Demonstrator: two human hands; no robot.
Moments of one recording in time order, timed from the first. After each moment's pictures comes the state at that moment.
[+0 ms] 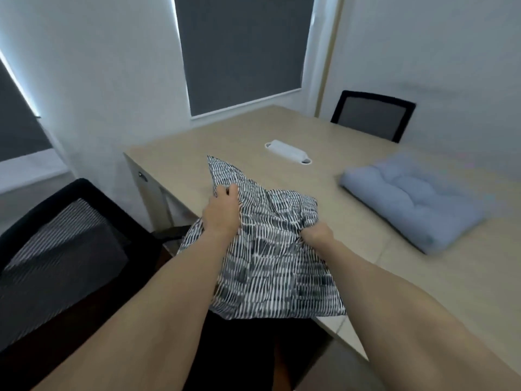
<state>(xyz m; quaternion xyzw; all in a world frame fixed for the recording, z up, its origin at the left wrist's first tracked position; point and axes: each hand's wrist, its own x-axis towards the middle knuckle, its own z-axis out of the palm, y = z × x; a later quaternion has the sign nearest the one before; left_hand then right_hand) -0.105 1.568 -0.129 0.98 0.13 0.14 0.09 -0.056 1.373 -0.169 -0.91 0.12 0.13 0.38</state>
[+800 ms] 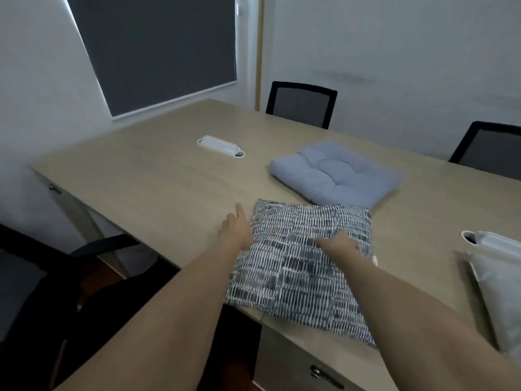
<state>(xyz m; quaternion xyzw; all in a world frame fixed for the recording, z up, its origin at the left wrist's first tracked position) -0.068 1.363 -0.169 0.97 0.08 -0.12 0.20 -0.086 1.150 -0.169 -0.89 0.29 0.12 0.33</state>
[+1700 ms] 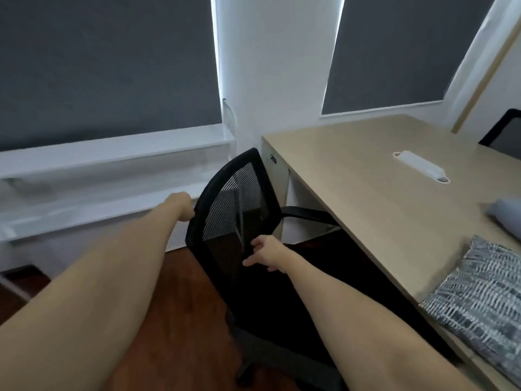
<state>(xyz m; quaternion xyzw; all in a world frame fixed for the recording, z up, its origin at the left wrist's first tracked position) -0.385 1.882 -0.101 0.90 0.42 -0.11 0.10 -0.291 1.686 -0.180 -0.82 -0.24 0.42 0.30</state>
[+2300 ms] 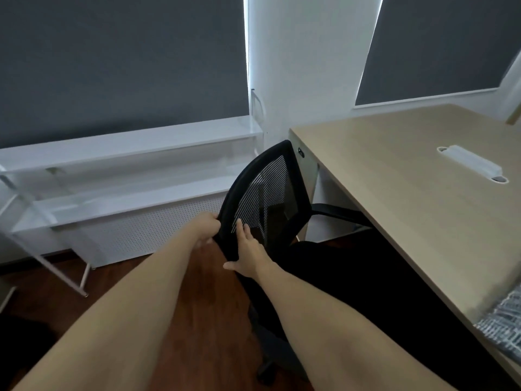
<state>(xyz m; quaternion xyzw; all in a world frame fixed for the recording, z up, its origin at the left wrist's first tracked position) -0.409 1.877 -0.153 0.74 0.45 0.00 0.50 -0.347 1.764 -0.207 -0.83 -0.46 0.26 0.18</state>
